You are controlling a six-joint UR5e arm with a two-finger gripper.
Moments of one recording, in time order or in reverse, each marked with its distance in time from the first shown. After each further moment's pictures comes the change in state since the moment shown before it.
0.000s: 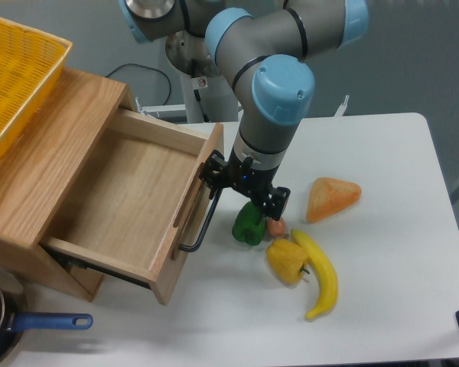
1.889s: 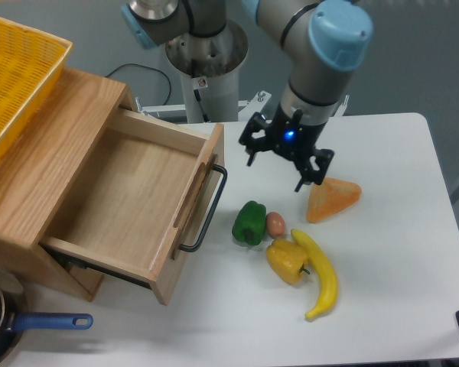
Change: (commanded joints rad) arm 0.189 0.086 -0.012 -0.087 0.026 0.286
